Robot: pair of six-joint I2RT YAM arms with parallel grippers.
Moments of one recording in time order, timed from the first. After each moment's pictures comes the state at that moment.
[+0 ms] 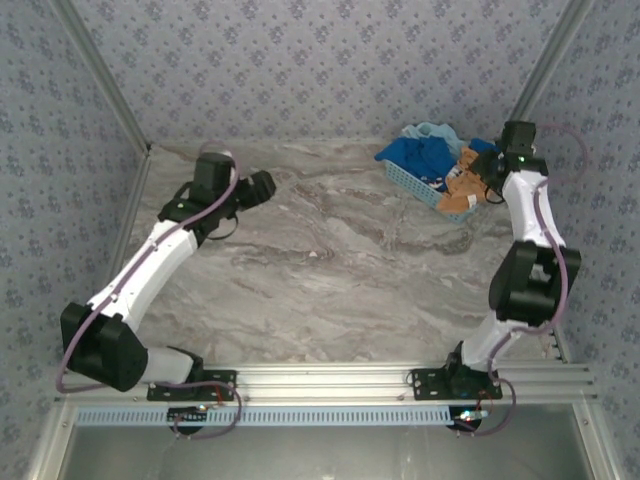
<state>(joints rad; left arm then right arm) -0.41 1.34 1.21 -0.48 0.04 -0.66 -0.23 1.78 1.58 -0.70 0.02 0.51</state>
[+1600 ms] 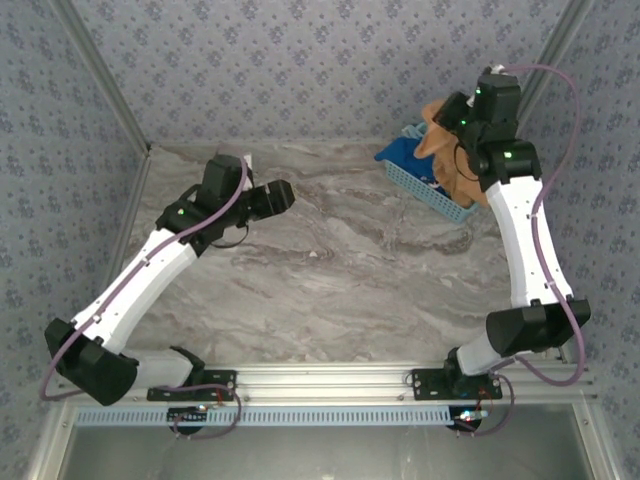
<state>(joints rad) -0.55 1.28 1.32 -0.66 0.03 -0.69 0.16 1.51 1.83 -0.60 0.06 0.58</state>
